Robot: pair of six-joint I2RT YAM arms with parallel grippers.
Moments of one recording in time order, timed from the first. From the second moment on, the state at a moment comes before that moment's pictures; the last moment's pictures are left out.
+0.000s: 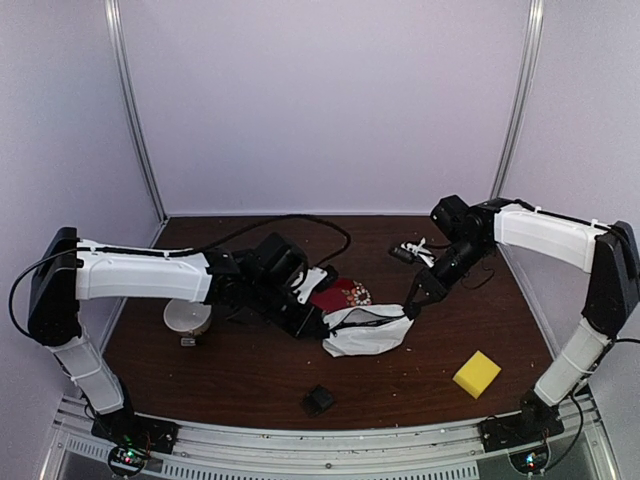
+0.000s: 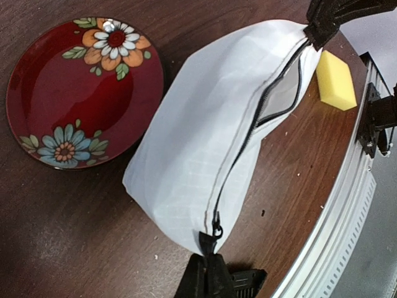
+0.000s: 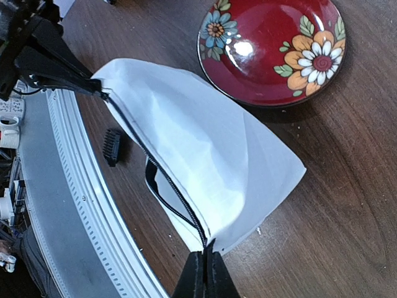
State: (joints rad) left arm -0.99 1.70 1.18 -0.38 0.25 -0.30; right arm 0.45 1.60 1.27 -0.99 -0.62 -0.31
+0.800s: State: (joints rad) left arm -0.99 1.28 0.73 -0.76 -0.22 -0.79; right arm 0.44 1.69 1.30 -0.99 -0.65 -0.32
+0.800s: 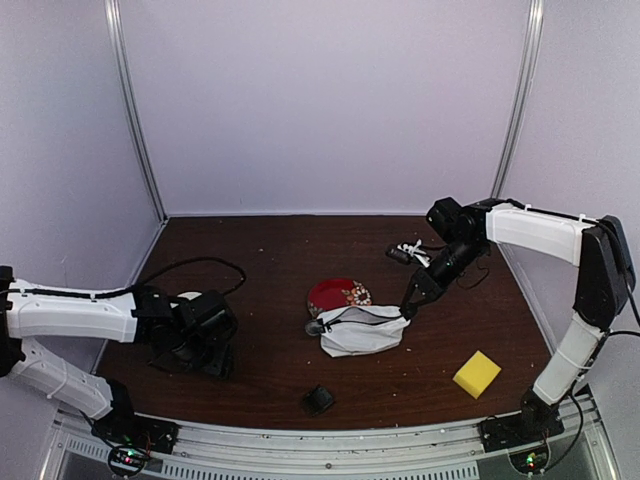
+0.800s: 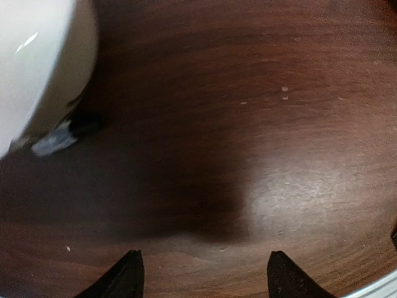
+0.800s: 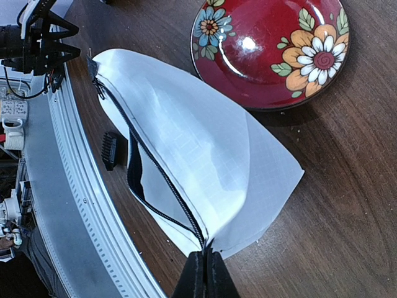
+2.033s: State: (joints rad) left arm -0.80 1.27 0.47 -0.44 -0.54 -0.97; right arm 0.44 1.69 1.30 -0.99 -0.66 -0.31
